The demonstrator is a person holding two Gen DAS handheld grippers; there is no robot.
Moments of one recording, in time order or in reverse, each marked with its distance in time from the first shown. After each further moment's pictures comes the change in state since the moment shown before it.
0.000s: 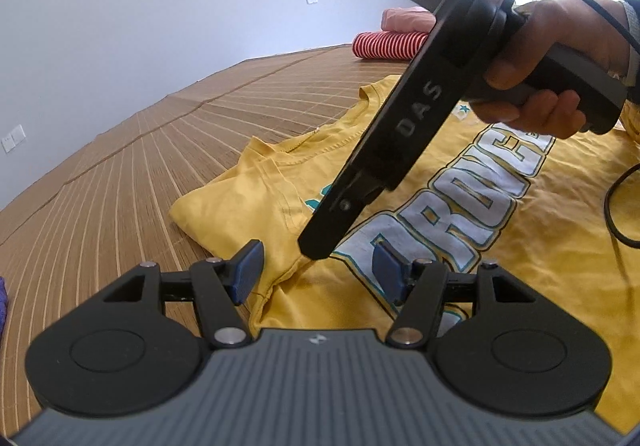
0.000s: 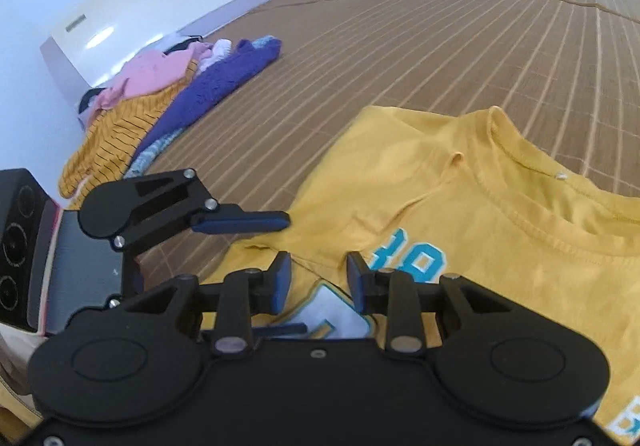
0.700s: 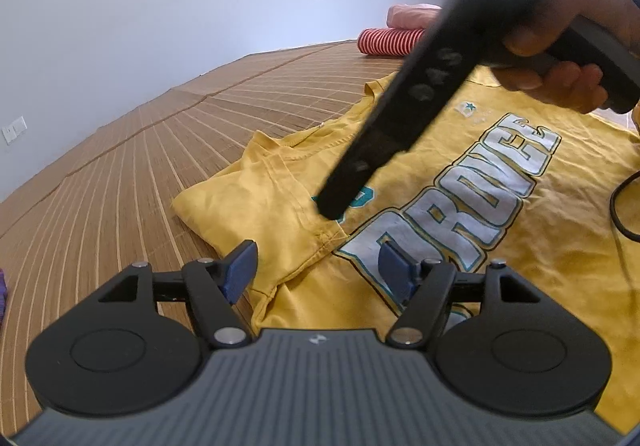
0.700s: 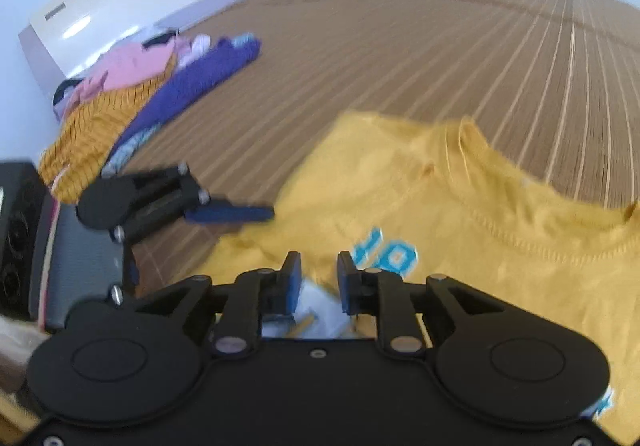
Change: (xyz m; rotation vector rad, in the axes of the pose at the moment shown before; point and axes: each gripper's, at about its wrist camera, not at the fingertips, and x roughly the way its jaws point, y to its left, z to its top) left arm 0.004 0.003 -0.001 -0.015 0.012 0.007; right arm -0.022 0.013 -0.002 -0.027 -0.007 -0.111
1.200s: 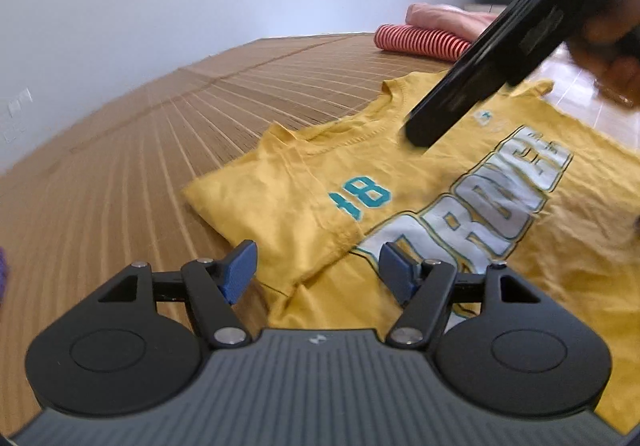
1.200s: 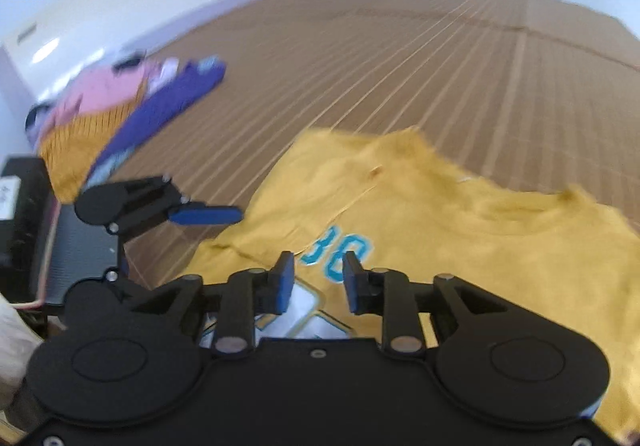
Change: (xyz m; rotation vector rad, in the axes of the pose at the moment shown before) left arm -0.003 0.010 0.014 -0.049 0.046 0.012; right arm -0.053 -0.005 -0.021 0.068 -0.073 -0.124
